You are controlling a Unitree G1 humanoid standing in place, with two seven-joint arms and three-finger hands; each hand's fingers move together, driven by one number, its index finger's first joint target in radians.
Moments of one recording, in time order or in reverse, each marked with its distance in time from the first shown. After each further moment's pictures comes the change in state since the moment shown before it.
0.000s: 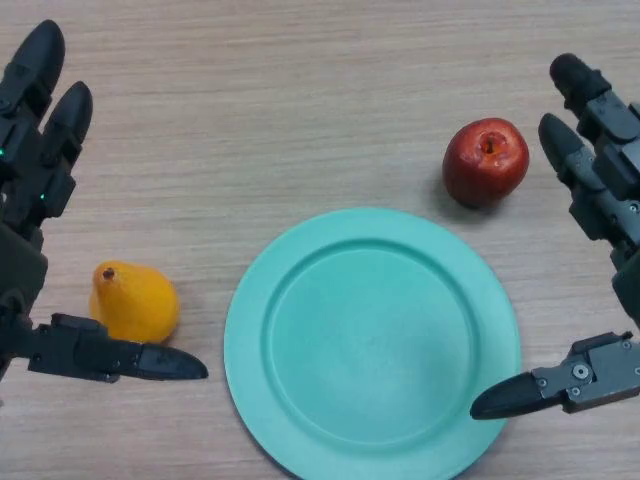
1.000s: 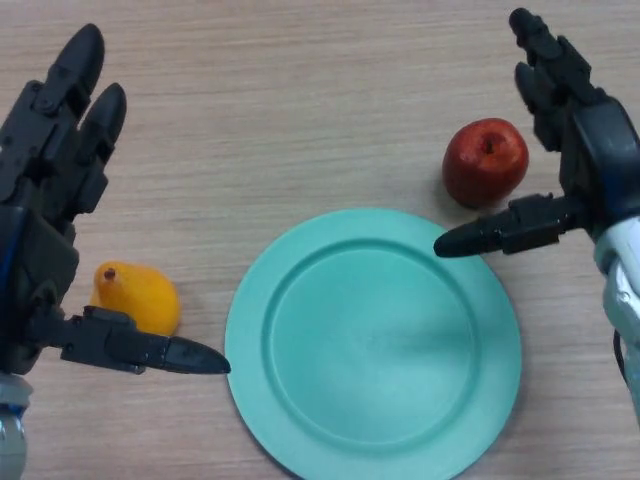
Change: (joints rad) left arm -0.031 0.001 -0.069 0.084 0.040 -0.052 0.002; right arm -0.496 -0.023 0.028 0.897 -0.119 -0.274 -0.115
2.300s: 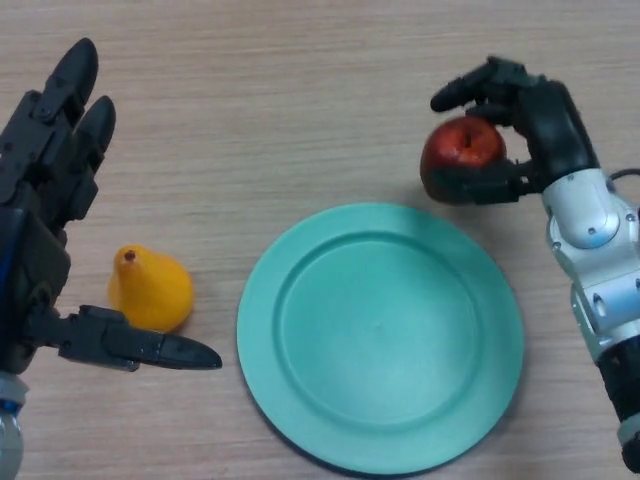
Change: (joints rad) left arm -0.004 0.005 0.007 0.035 0.039 0.000 0.000; right arm -0.241 0.024 0.027 0.472 -0.225 -0.143 -0.105
